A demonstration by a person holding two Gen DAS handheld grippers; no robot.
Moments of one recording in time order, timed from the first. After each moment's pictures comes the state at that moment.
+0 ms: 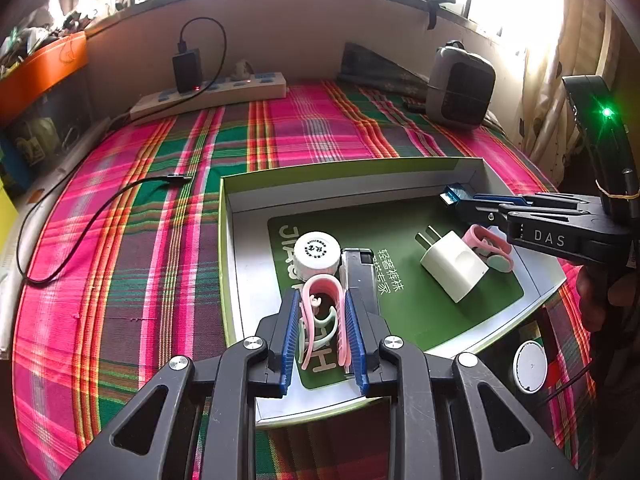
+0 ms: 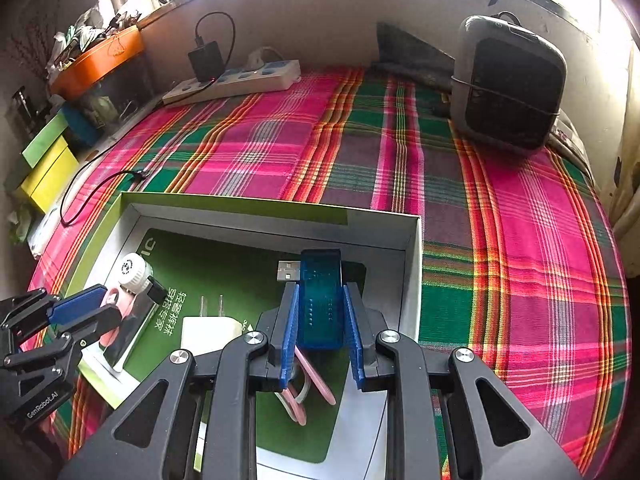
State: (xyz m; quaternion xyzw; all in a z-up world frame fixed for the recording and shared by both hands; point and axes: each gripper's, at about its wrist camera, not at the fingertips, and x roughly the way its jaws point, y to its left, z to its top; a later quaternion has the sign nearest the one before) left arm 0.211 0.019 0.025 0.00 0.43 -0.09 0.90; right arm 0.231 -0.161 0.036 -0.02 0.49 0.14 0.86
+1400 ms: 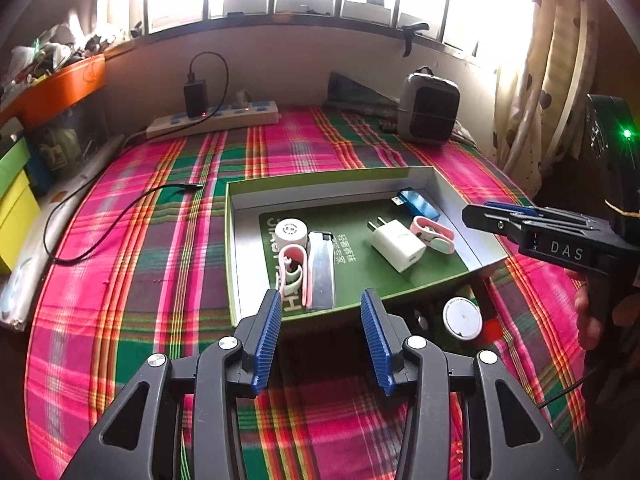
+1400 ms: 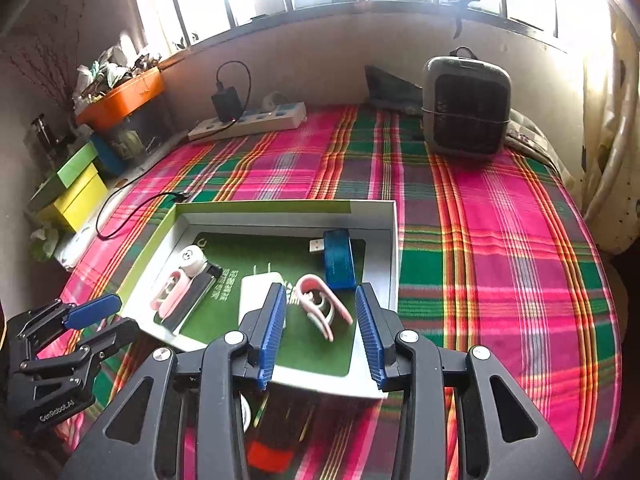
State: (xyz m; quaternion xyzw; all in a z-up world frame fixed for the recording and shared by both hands) left arm 0.140 0.012 0.060 0.00 0.39 -0.10 0.92; right arm 0.155 -0.172 0.080 0.02 0.43 0.13 0.89
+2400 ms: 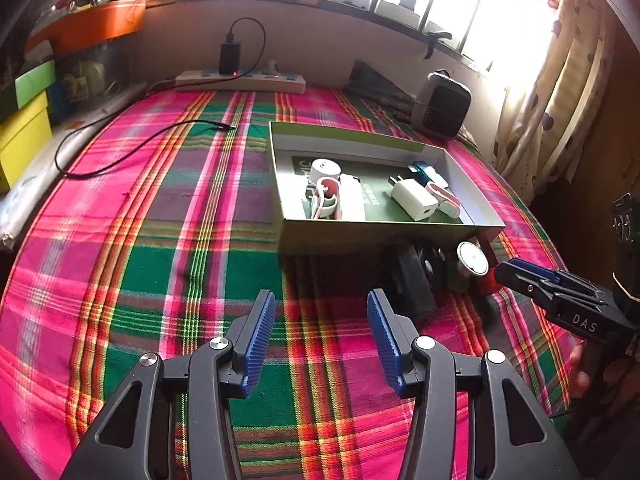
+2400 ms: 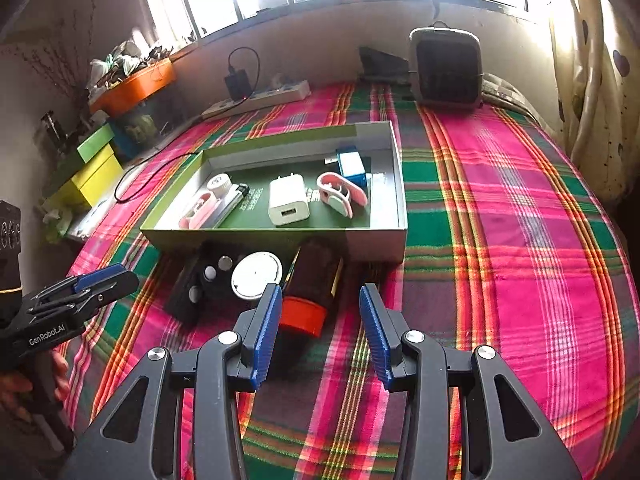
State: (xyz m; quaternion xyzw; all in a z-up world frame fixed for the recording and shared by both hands) left arm 0.096 0.057 0.030 -0.08 0.41 -0.10 0.90; right arm 0.071 -0.170 0.056 0.04 0.44 0.12 0.89
